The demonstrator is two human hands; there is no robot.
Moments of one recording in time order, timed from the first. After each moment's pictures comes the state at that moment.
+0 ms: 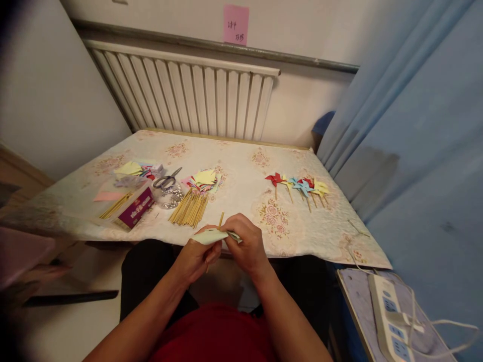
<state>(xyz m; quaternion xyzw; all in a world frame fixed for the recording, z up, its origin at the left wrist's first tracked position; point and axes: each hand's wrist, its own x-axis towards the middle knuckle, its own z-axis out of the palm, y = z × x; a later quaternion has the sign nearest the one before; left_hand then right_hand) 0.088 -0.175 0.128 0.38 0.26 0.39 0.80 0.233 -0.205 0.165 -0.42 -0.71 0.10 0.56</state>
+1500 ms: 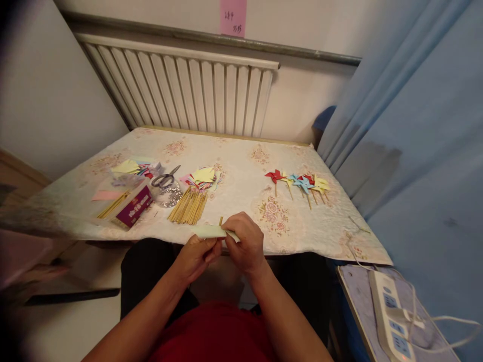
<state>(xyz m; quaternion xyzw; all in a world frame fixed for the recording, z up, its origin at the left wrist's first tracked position) 0.087 -0.174 0.120 0.44 0.25 0.37 0.78 0.230 -0.202 0.156 -0.41 -0.69 0.01 0.59</state>
